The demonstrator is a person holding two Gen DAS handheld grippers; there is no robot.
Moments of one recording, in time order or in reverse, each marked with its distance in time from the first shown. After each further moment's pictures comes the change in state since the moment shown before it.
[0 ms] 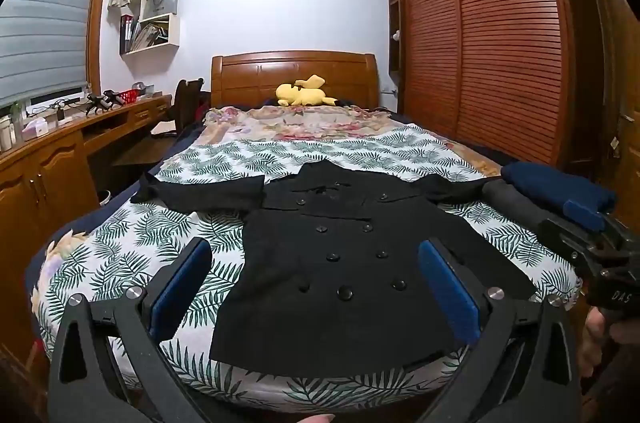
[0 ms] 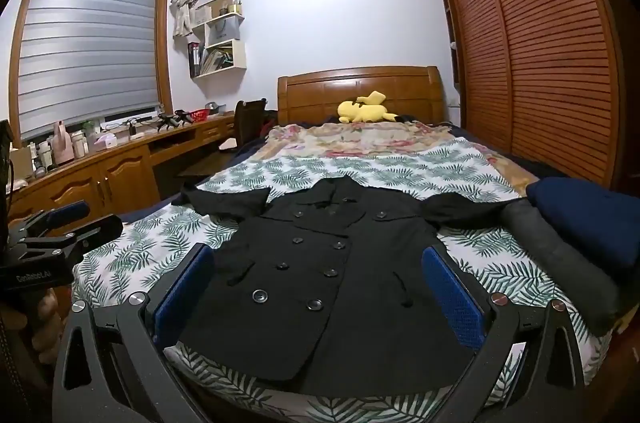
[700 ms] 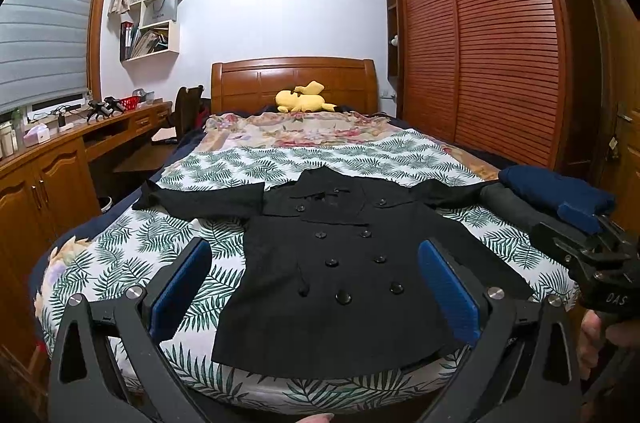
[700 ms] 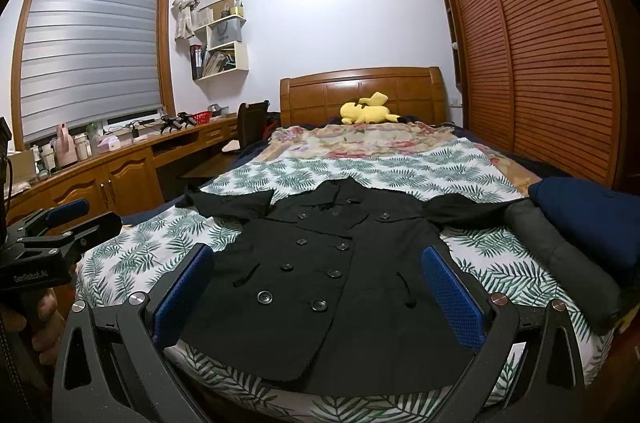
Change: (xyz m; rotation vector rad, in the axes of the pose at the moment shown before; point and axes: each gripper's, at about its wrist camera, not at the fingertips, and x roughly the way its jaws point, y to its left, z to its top) left arm -0.010 -0.005 0.003 0.006 -0.023 0.002; right arm -0.001 0.000 -0.001 0.003 -0.008 0.008
